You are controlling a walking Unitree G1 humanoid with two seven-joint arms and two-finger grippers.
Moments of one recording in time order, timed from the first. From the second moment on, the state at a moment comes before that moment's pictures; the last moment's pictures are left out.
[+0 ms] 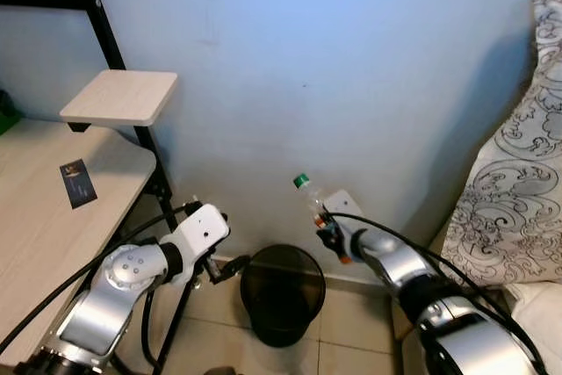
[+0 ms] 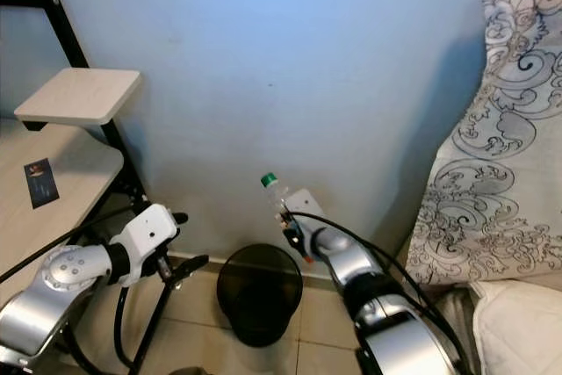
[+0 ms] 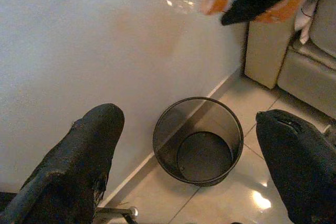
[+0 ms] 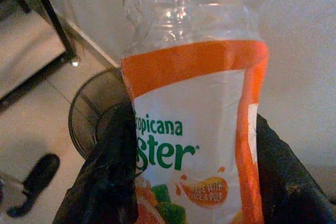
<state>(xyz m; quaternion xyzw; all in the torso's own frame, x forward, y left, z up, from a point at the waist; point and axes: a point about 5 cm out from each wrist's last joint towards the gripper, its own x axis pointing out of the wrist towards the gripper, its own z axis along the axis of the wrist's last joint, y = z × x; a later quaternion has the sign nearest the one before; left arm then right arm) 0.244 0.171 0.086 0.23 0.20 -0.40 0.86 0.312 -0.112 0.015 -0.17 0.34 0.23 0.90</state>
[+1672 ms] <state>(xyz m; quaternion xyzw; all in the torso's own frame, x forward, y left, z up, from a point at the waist) 0.259 0.150 0.104 0.18 0.12 -0.30 0.93 0.309 -0.118 0.038 0.08 0.19 0.17 0.96</state>
